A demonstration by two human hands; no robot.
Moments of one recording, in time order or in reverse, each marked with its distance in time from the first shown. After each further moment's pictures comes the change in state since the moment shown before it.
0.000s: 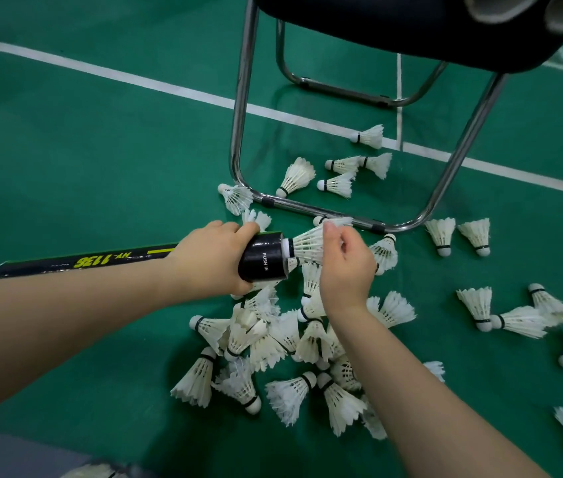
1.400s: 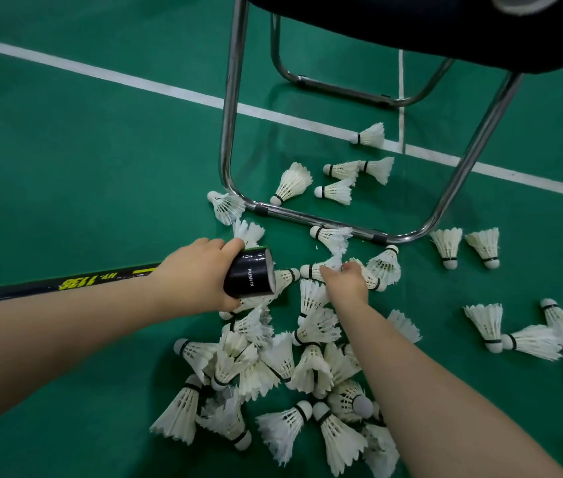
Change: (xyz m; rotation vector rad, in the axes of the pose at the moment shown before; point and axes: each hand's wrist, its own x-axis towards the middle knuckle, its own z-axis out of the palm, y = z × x) left_hand 0.032 -0.018 0.022 -0.006 -0.067 -0.032; right_hand 0.073 0.094 0.013 -0.367 -0.218 0.706
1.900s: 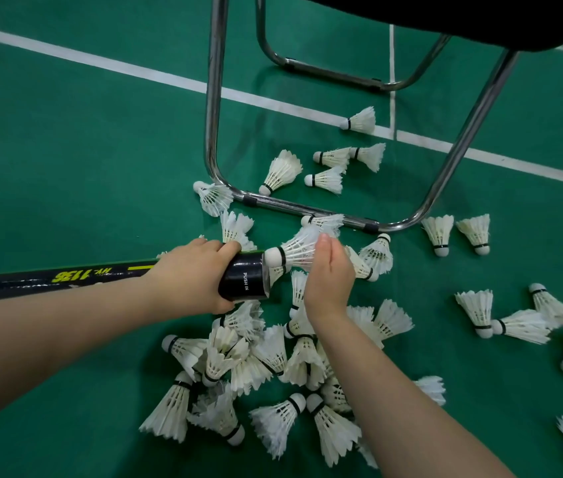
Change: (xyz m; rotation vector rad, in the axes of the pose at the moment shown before) left_hand 0.010 0.005 0.013 0.021 -0.052 0.042; right_hand -0.056 -0.014 0.010 0.328 0.230 -0.530
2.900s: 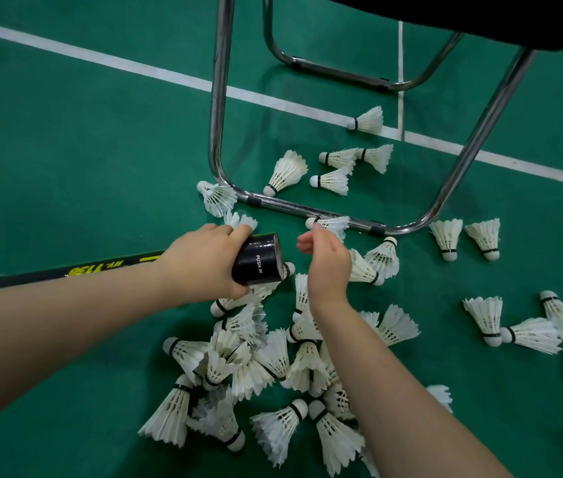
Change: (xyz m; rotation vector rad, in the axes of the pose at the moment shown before) left_hand 0.016 0.003 -0.011 -0.033 0.085 0.017; right_hand 0.013 -0.013 0.007 0.230 -0.134 0.209
